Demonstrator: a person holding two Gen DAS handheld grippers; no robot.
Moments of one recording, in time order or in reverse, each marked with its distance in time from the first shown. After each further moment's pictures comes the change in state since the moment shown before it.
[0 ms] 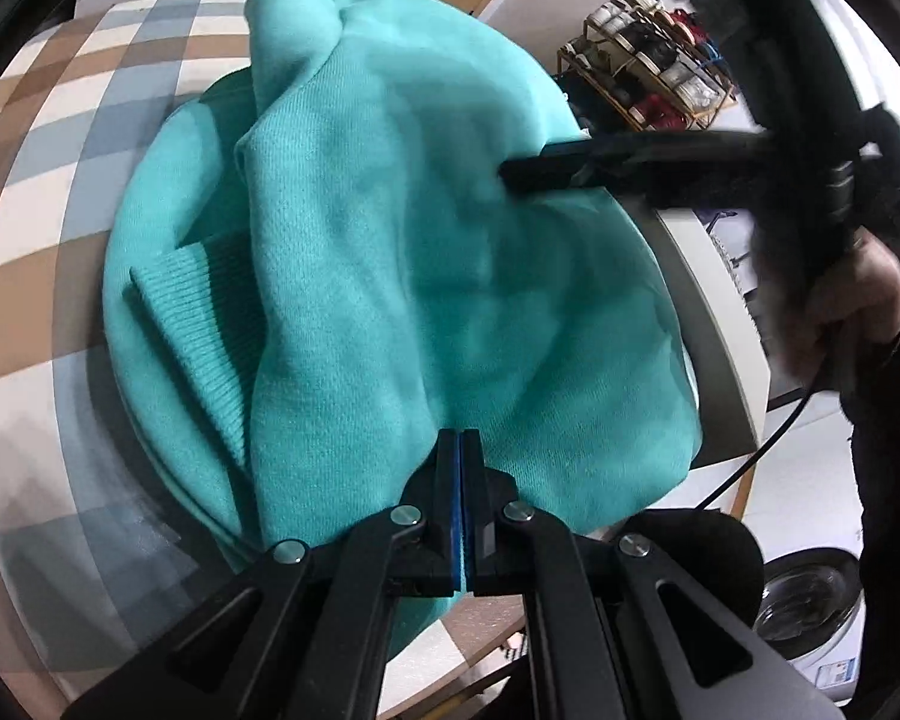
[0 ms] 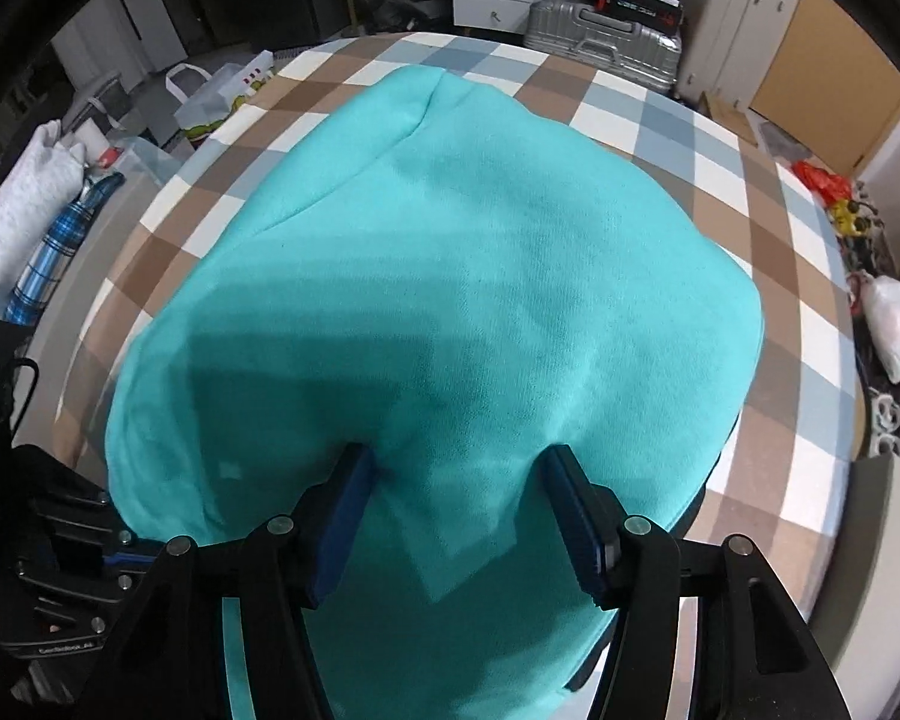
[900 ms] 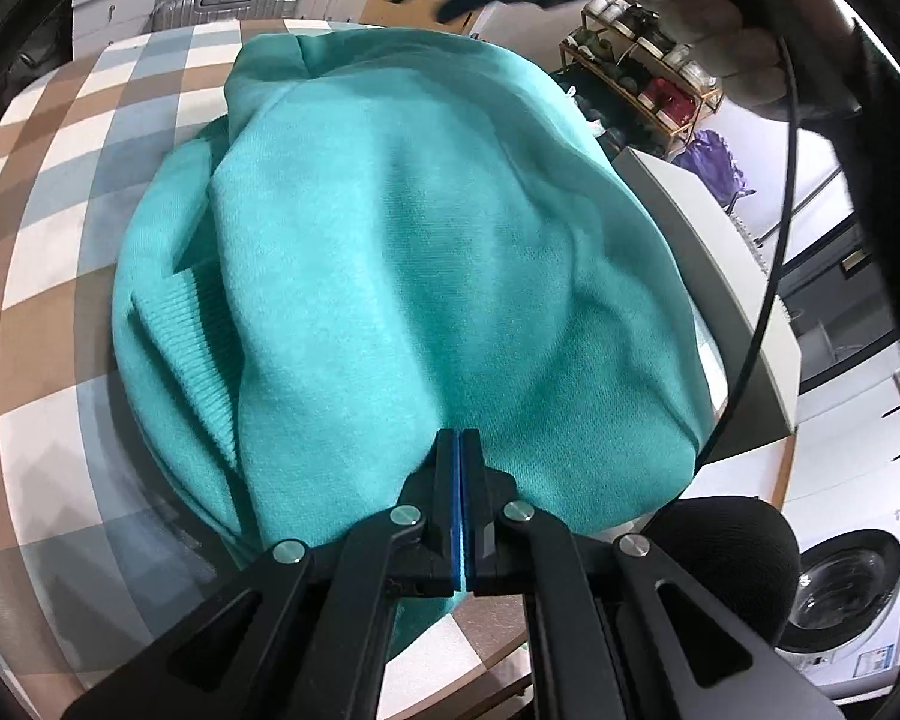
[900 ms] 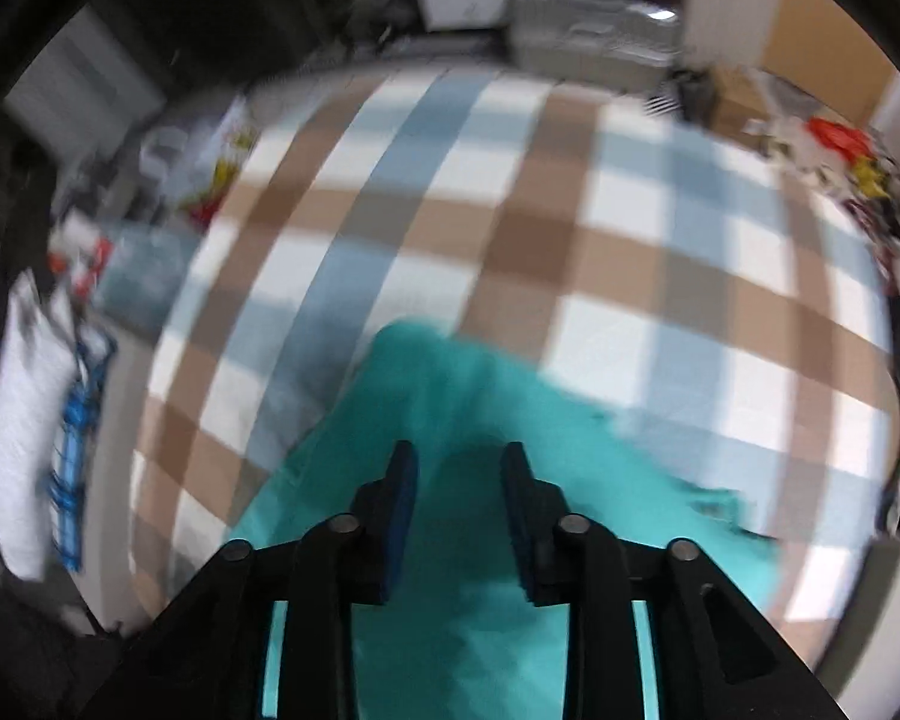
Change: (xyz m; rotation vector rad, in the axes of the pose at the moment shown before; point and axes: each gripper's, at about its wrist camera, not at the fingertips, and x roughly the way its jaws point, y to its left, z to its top) left arm 0.003 -0.010 0.005 0.082 -0.012 0.111; right arm 0.002 -0.046 0.124 0.262 0.025 0.098
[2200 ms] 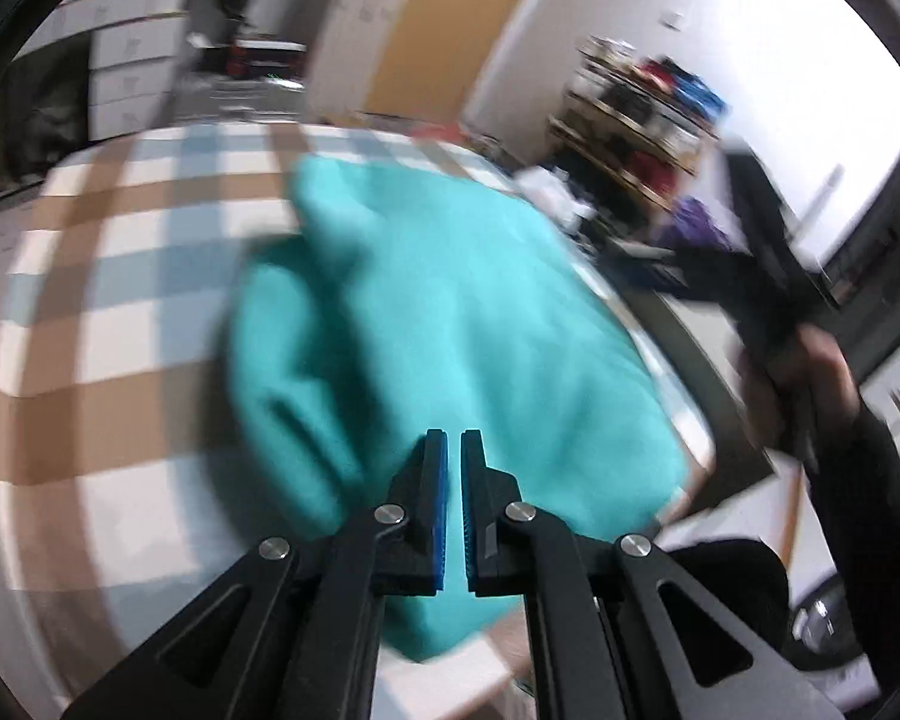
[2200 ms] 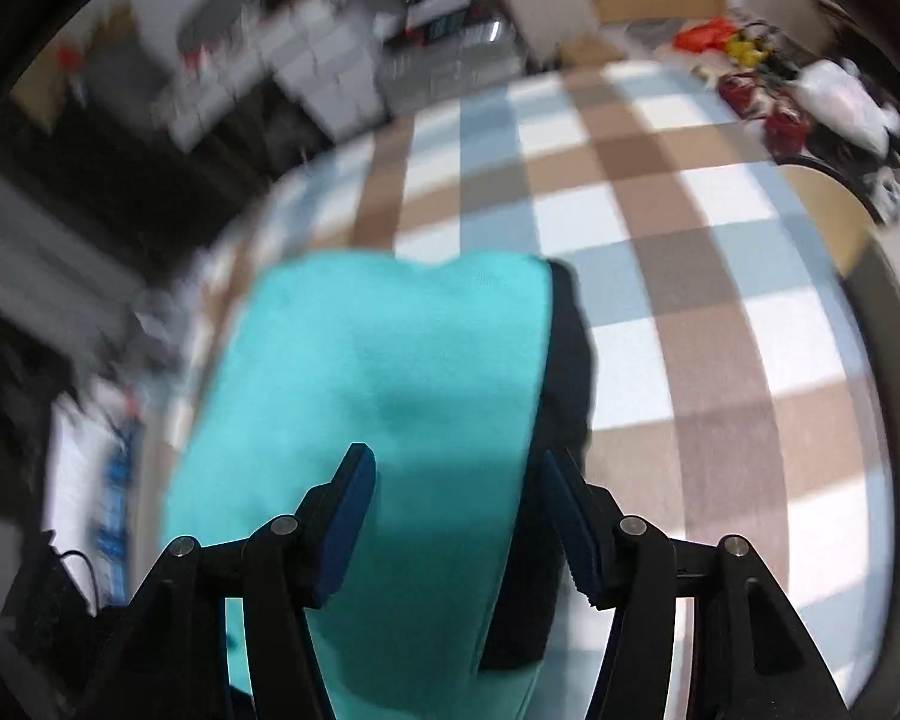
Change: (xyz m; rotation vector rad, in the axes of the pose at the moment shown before) left arm -0.062 0.020 0.002 0.014 -0.228 0.025; right arm -0.044 -0.095 -0.175 0.341 -0.331 0.018
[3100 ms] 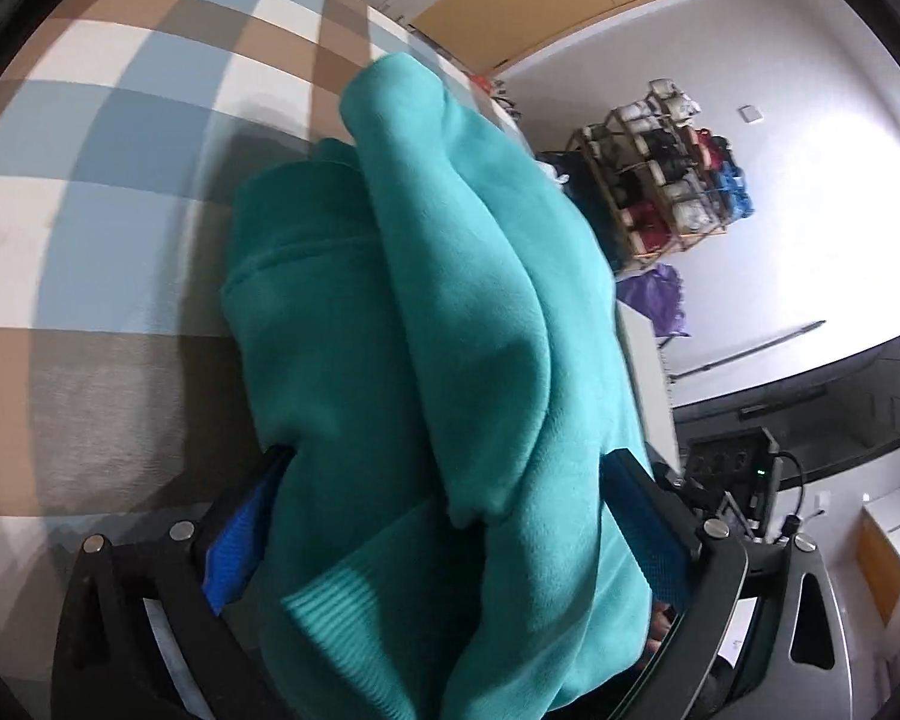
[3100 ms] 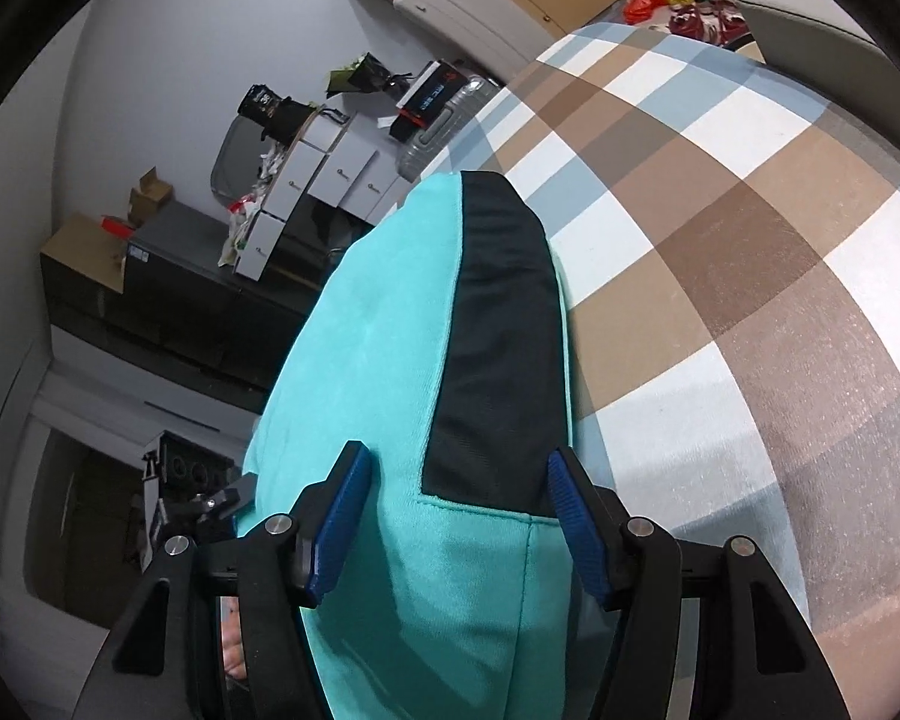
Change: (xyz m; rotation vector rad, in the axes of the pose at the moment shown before) left arm 0.076 0.053 0.042 -0.396 0.167 -0.340; right arm 0.019 -0.052 -0.077 0.295 -0.070 0.417
